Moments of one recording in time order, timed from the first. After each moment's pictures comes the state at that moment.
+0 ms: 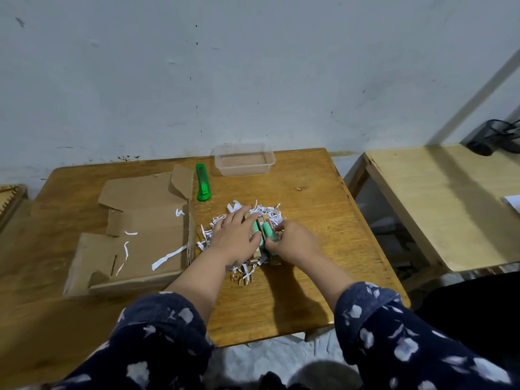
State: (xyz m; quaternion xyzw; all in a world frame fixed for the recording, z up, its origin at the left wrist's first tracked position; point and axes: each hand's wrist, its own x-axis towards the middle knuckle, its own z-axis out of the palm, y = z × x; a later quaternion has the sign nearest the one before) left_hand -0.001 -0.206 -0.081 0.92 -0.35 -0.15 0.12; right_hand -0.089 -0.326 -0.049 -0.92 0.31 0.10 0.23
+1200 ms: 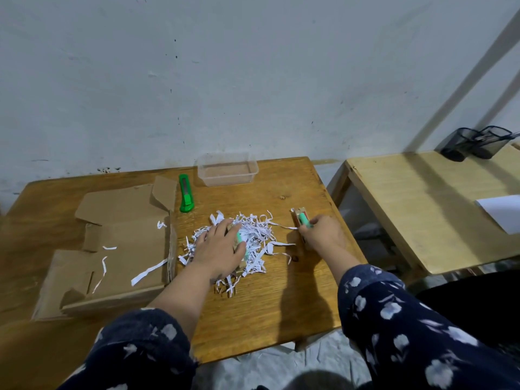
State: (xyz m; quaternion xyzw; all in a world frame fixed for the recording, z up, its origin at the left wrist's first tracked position) left_hand -0.002 -0.208 -0.086 0.92 -0.34 -0.16 0.11; right_hand -0.097 -0.418 -0.061 -0.83 0.50 0.01 0.26
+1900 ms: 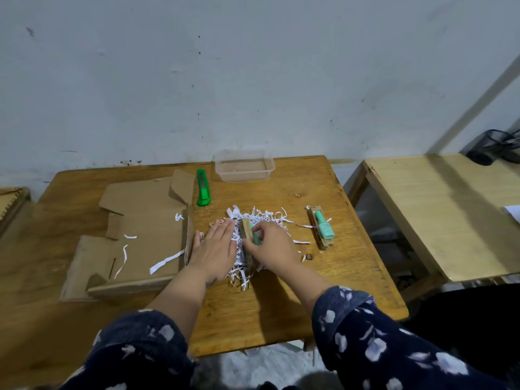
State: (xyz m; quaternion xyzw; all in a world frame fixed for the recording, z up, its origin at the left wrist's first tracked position) left_hand -0.001 -0.171 -0.090 0.93 -0.30 -0.17 0.09; right_hand -0.070 -0.304 -0.068 -0.91 0.24 0.00 0.33
